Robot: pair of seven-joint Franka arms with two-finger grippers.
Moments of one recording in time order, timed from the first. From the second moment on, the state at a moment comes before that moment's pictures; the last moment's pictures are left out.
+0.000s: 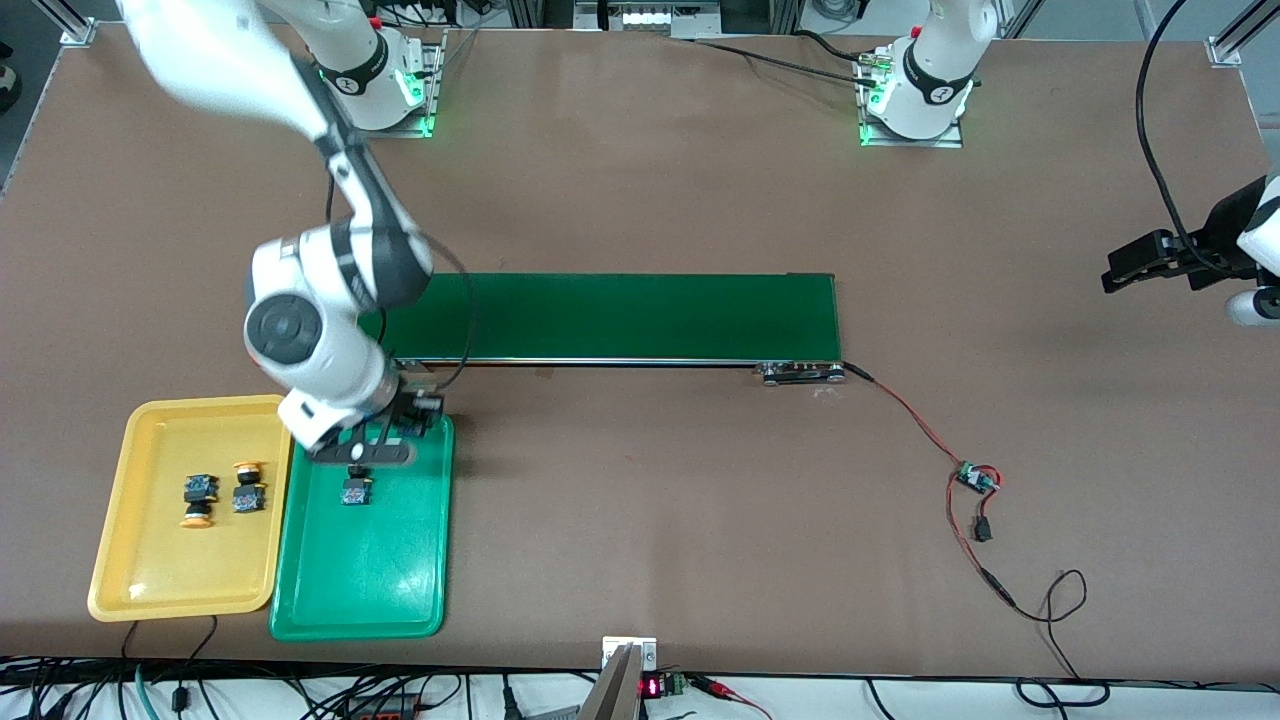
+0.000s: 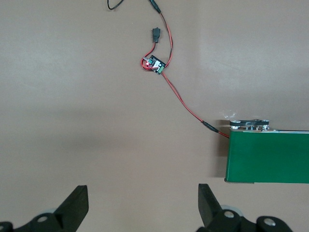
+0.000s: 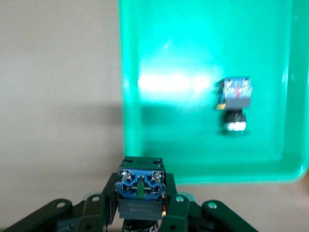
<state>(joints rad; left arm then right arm) 0.18 0.10 -0.14 -1.52 0.00 1.56 -0.02 0.22 0.65 0.05 -1.54 -0.08 2.23 0.30</state>
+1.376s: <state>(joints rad) 0.18 0.10 -0.15 -1.52 0.00 1.56 -0.02 0.10 0.62 0.05 -1.38 -0.08 2.04 0.18</state>
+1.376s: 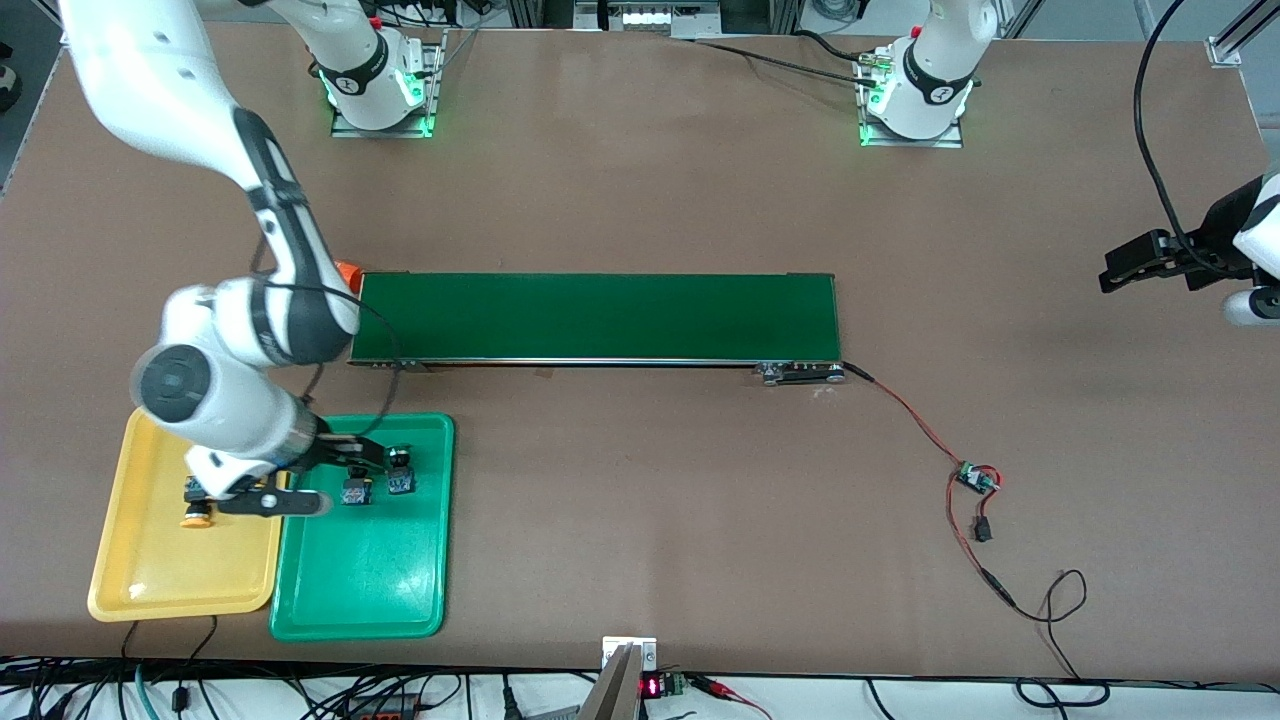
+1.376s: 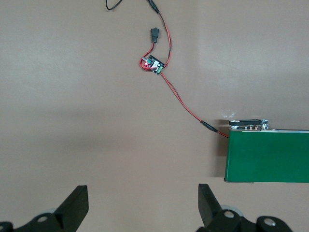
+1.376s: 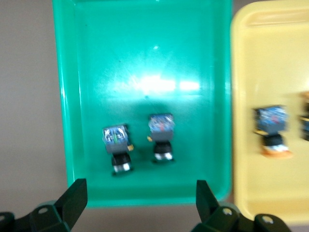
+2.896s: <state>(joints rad) 0.18 0.10 -0.15 -1.52 0.00 1.56 -0.02 0.00 0.00 0.05 -1.75 -0.06 1.64 0.02</state>
